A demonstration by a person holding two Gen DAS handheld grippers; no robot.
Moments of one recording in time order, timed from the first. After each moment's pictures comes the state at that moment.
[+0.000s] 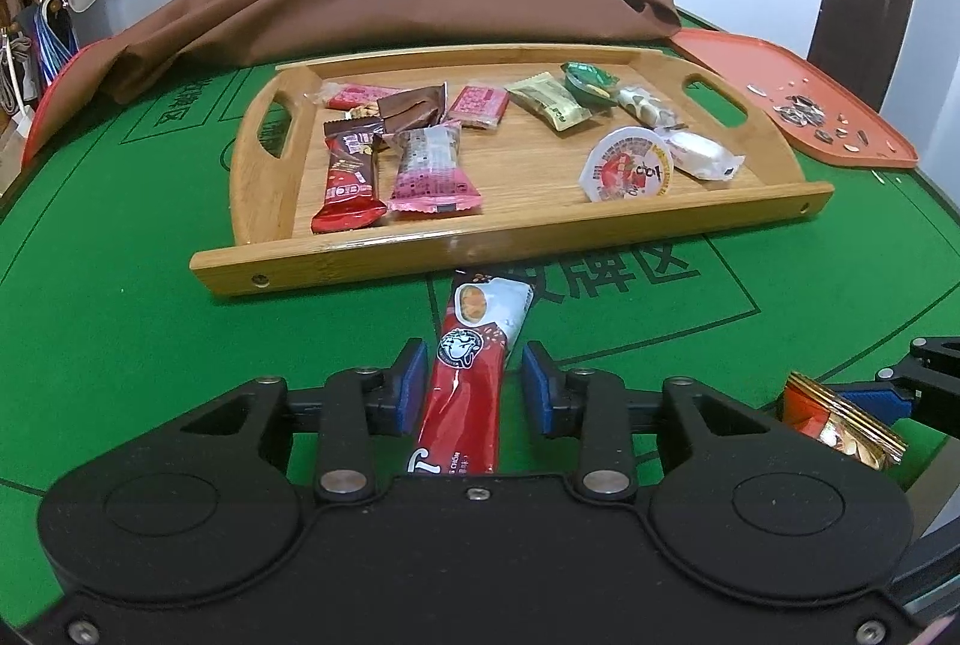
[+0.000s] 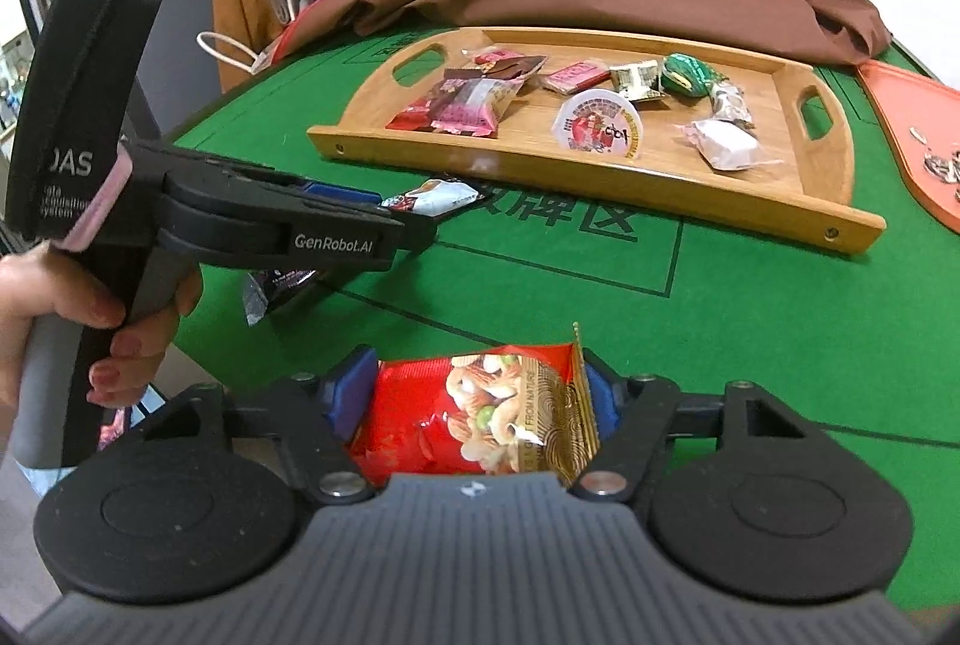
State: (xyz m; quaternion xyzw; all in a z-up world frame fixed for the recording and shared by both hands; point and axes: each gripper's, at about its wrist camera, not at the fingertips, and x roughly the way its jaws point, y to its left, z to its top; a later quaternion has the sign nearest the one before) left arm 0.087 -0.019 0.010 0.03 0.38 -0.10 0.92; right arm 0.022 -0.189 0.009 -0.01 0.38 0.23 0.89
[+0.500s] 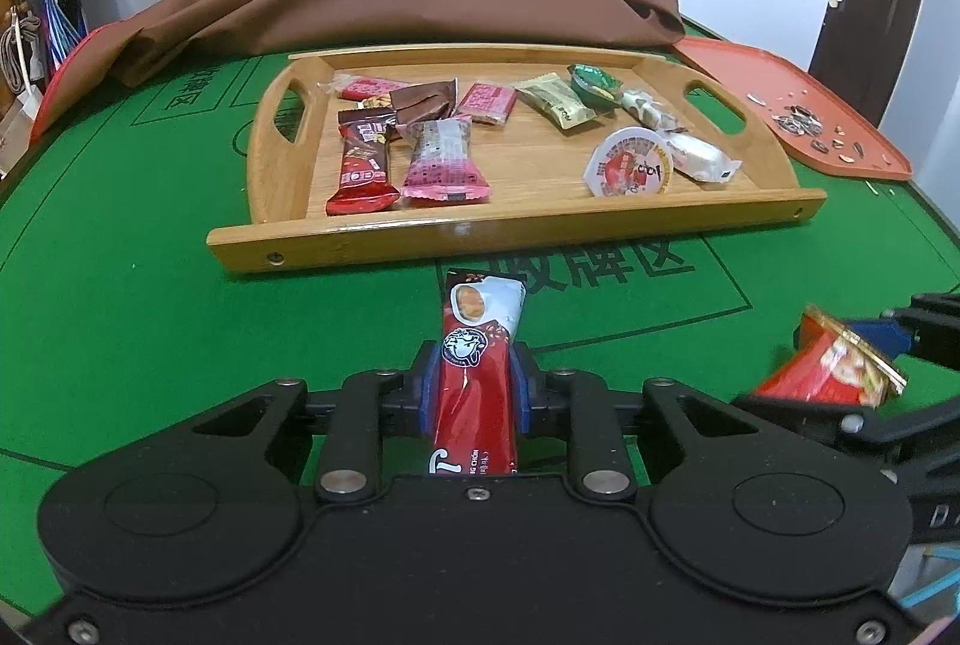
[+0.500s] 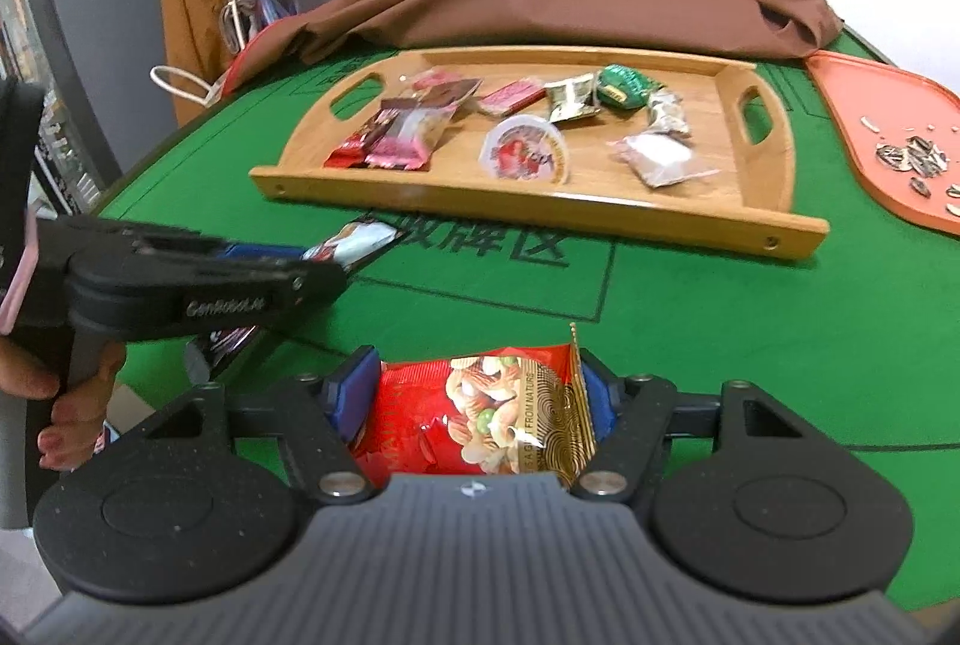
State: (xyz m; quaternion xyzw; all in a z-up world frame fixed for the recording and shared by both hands) left arm 0.079 -0.009 0.013 0.01 0.38 -0.10 0.92; right arm 0.036 -0.207 0.017 0.01 0.37 0.19 0.91
